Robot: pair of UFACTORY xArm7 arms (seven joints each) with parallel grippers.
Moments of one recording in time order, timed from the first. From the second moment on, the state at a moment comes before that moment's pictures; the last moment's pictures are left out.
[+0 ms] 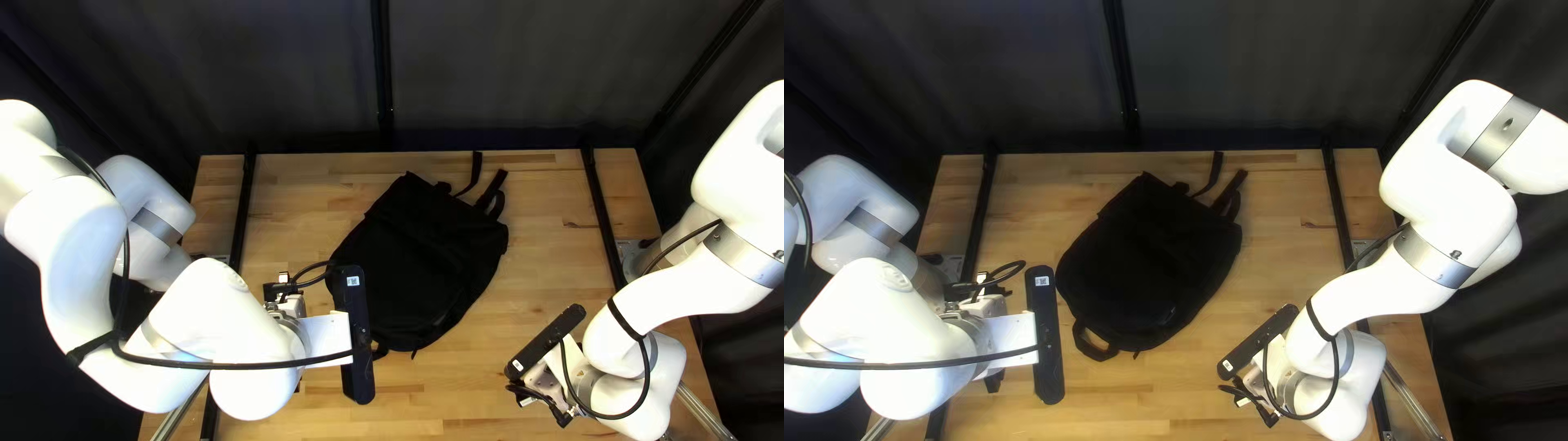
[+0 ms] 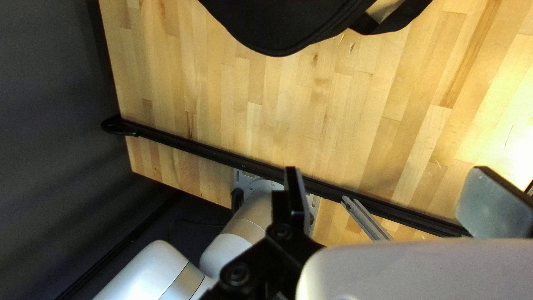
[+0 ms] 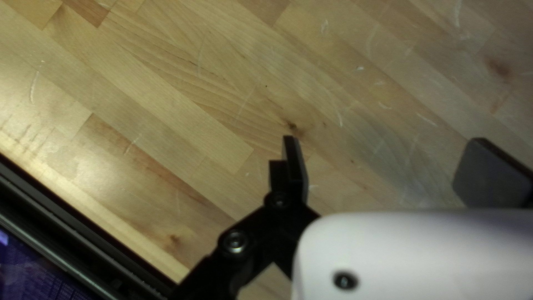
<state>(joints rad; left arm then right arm) -0.55 -0.16 -0.13 1.21 0.25 1.70 -0.76 0.07 0.09 0.72 0.76 -0.72 0.90 2.19</state>
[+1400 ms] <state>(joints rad) -0.55 -0.16 -0.13 1.21 0.25 1.70 -0.76 0.03 -0.19 0.56 0.61 -0.47 0.87 1.45</state>
